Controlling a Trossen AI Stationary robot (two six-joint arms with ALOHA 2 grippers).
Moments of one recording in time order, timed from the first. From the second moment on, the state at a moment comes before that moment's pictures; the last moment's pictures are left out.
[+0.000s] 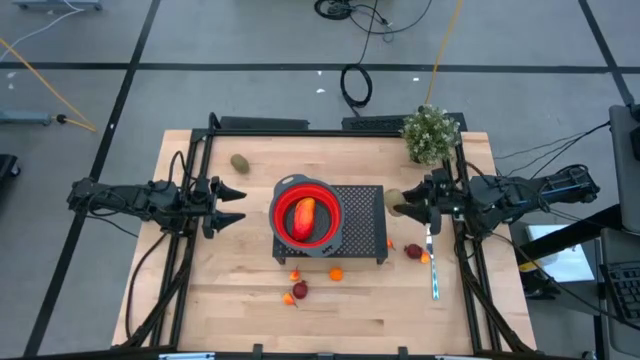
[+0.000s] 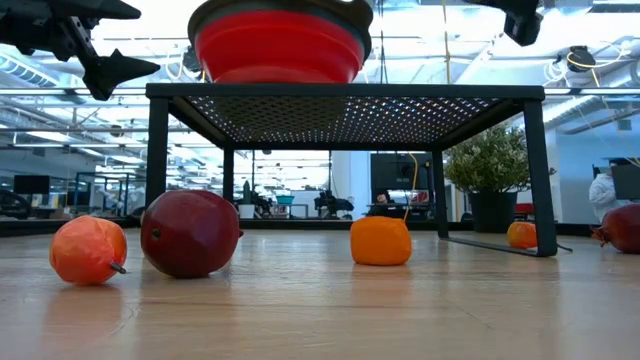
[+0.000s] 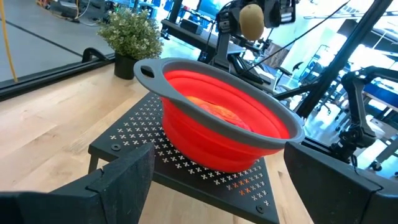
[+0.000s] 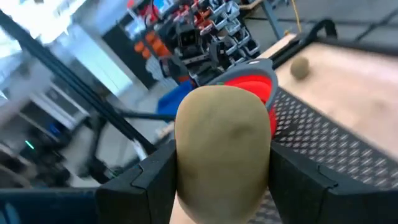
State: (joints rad) left arm -0.18 0.25 0.32 -0.17 -0.23 -0.43; right arm 0.24 0.65 0.72 -0.21 0.26 0.73
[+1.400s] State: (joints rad) left arm -0.18 0.25 0.32 -0.17 -0.23 -0.45; right arm 0.24 0.89 0.72 0.27 0.21 0.67
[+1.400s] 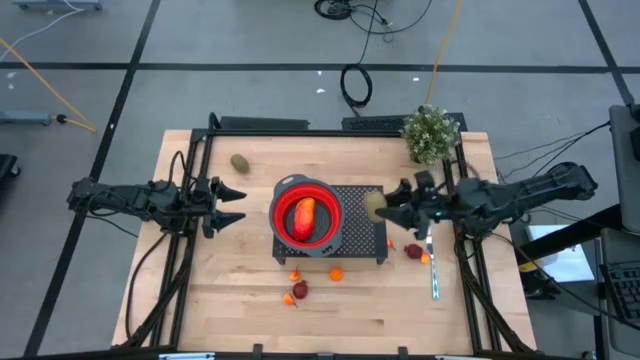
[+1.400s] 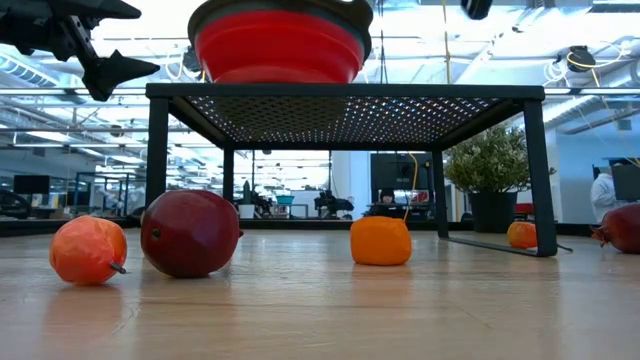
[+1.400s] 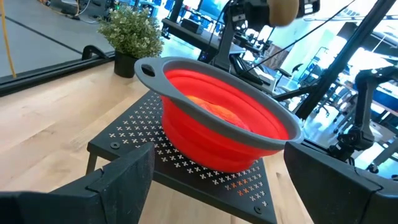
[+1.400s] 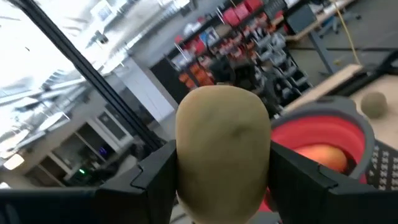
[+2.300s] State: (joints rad) left arm -0.18 0.25 0.32 -0.18 -0.23 -0.45; right arm 0.21 1.25 1.20 -0.11 0.20 0.25
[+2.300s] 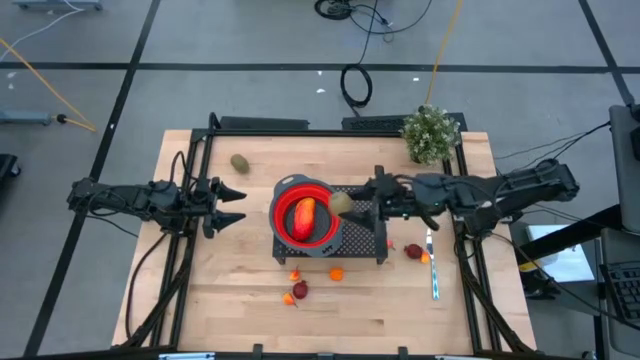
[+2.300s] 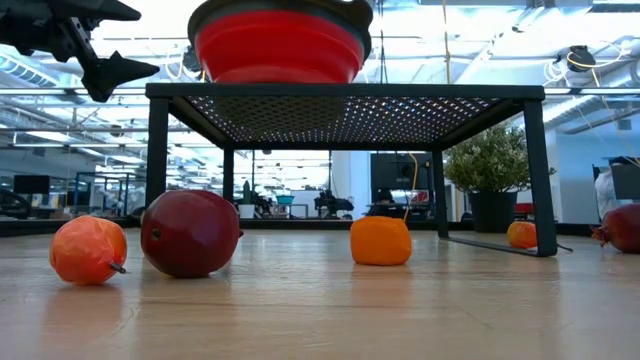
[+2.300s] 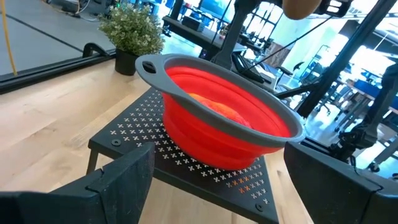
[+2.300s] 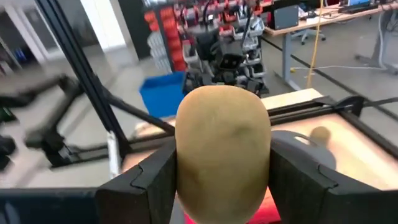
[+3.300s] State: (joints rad) left arm -0.18 0.25 0.32 -0.18 -0.23 -0.45; right arm 0.11 1.53 1.30 -0.23 0.05 0.14
